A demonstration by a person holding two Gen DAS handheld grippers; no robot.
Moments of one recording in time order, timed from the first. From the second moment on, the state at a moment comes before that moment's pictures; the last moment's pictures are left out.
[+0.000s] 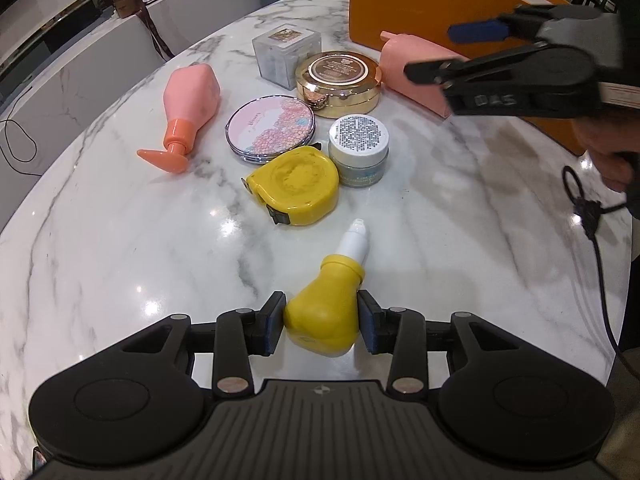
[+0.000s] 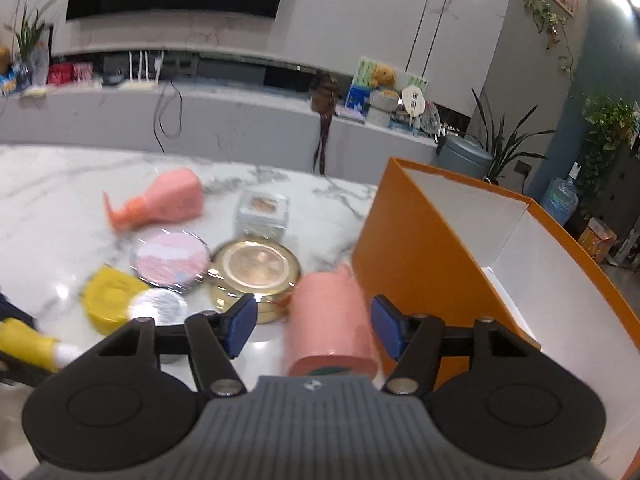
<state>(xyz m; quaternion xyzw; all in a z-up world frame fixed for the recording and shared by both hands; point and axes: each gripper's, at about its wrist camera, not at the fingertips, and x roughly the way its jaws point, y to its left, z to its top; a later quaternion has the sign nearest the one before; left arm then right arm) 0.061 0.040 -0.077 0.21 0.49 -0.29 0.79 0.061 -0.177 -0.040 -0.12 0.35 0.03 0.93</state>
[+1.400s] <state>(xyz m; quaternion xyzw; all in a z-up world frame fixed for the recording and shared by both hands) 0.073 0.041 -0.019 0.13 0.47 -0.26 0.83 0.063 -0.191 0.004 -0.10 0.35 0.05 0.93</state>
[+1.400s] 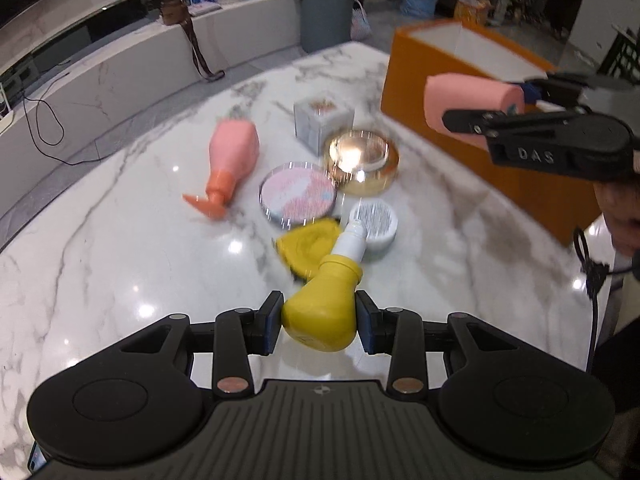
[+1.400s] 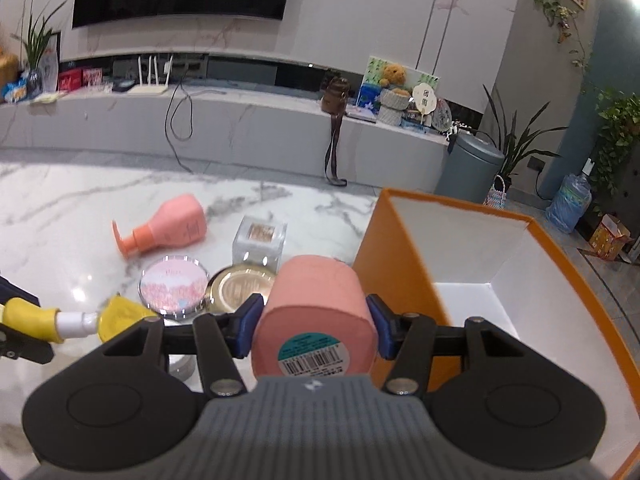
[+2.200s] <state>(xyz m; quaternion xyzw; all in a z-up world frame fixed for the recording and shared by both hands) 0.086 -0.081 0.042 0.09 0.39 -0.31 0.86 0.064 -0.280 0.073 -0.01 0.28 0.00 0.96</state>
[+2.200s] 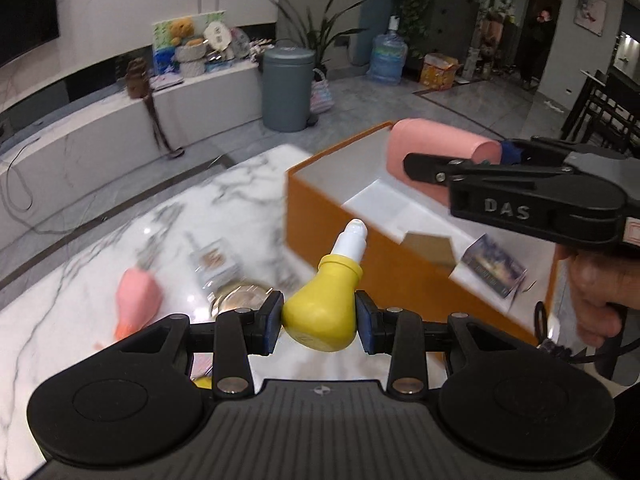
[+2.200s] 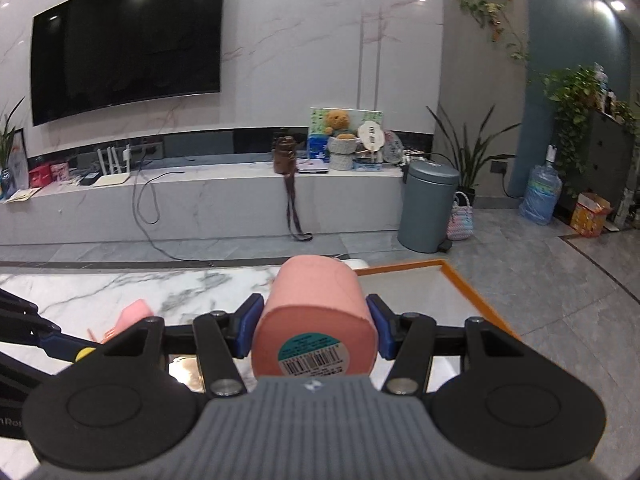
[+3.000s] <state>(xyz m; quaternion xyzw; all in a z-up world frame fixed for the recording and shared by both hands) 0.090 -0.224 0.019 0.17 0.40 -0.35 0.83 0.090 -0.412 0.041 0.04 0.37 -0.04 0.93</state>
